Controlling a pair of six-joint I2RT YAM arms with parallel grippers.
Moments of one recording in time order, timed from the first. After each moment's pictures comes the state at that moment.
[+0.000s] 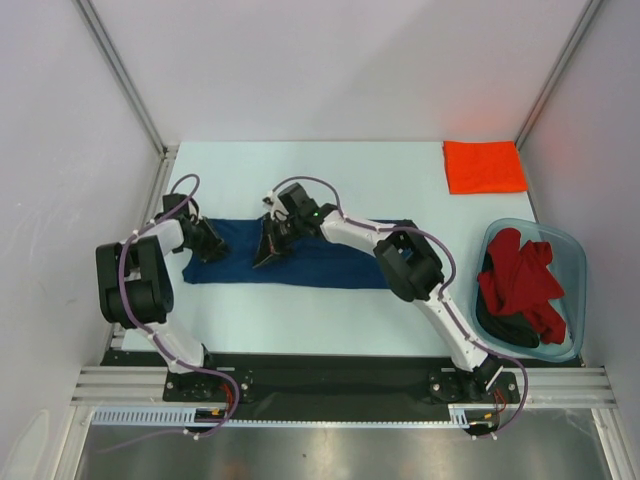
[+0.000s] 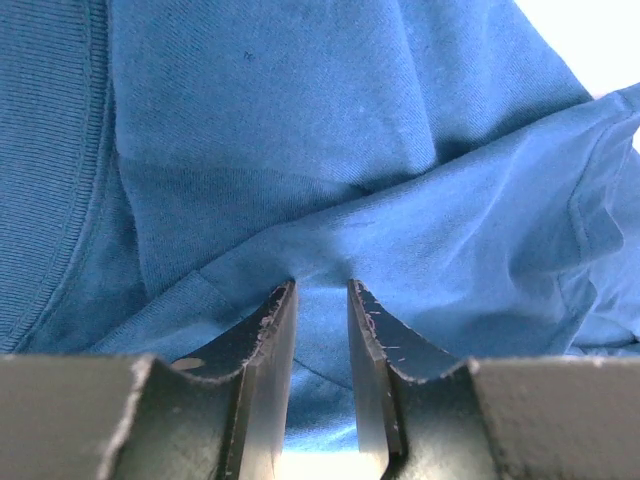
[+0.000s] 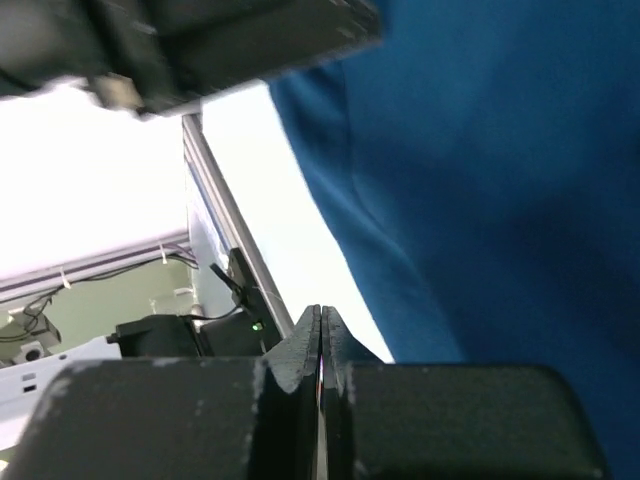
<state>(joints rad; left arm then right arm) 0.20 1.73 0.98 -0.39 0.30 -0.47 0.81 2.45 1.99 -0.27 -0.78 0.78</state>
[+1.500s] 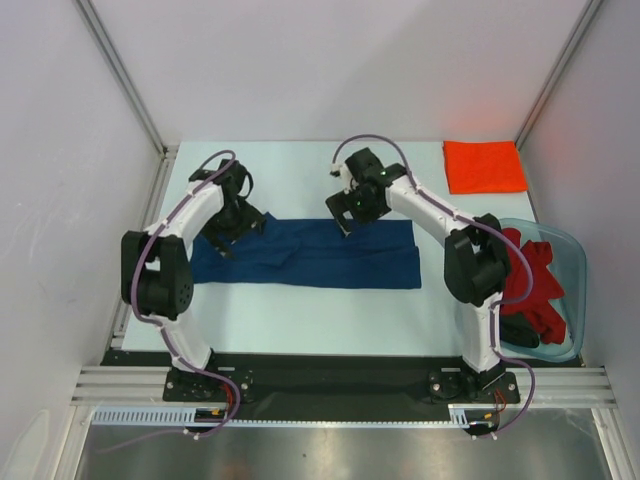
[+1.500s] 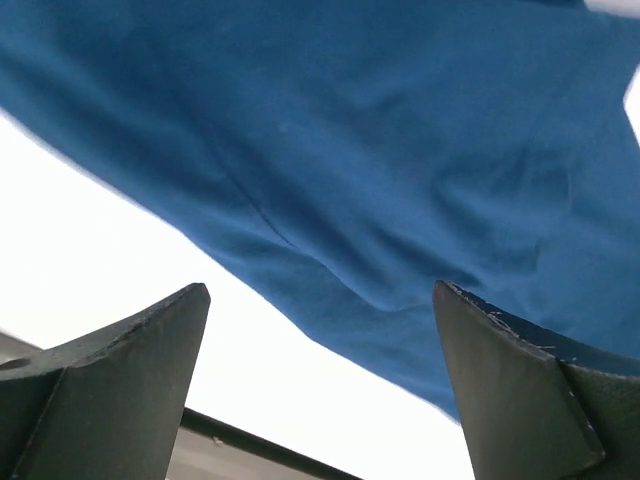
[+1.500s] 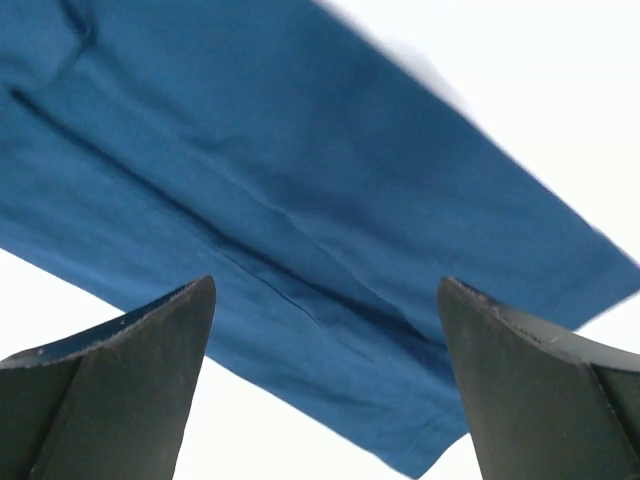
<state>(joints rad) -0.17 1.78 1.41 -1.05 -0.11 -1.00 0.55 2.03 1.77 -0.83 -0.09 -0.01</state>
